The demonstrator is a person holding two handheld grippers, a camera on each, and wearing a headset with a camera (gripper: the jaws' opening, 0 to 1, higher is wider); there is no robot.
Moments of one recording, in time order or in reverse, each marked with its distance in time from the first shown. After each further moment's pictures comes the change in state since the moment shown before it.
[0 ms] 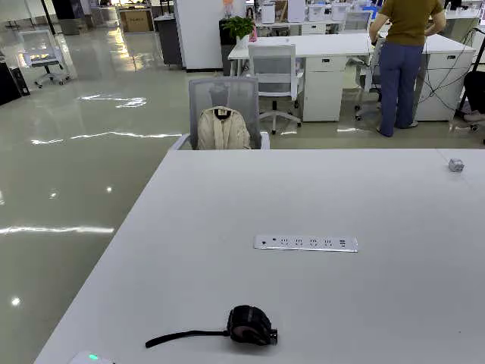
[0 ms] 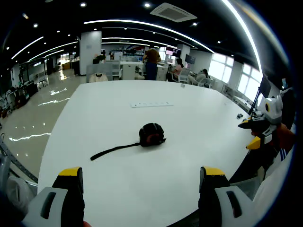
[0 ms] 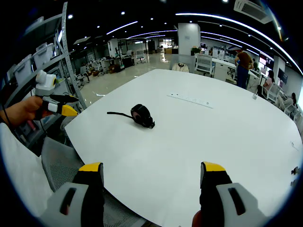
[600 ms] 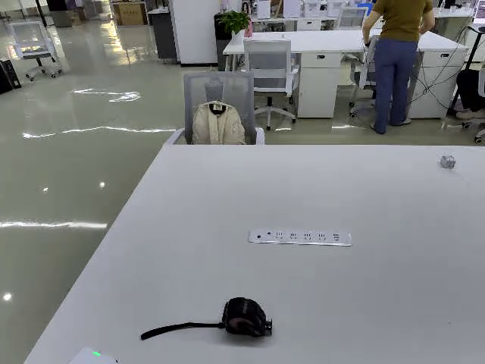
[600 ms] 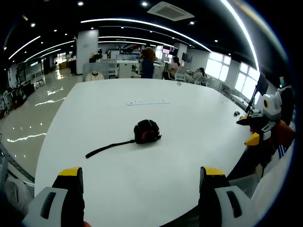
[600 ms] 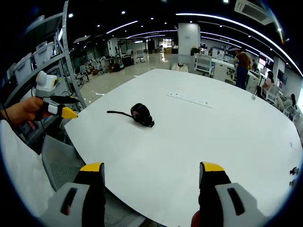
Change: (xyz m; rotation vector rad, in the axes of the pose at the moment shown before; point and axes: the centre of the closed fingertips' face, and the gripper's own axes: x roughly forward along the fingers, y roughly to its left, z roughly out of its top) left arm 0.002 -0.012 -0.010 0.021 0.018 -0.047; right arm -0.006 0.004 0.000 -0.013 -0.002 -0.006
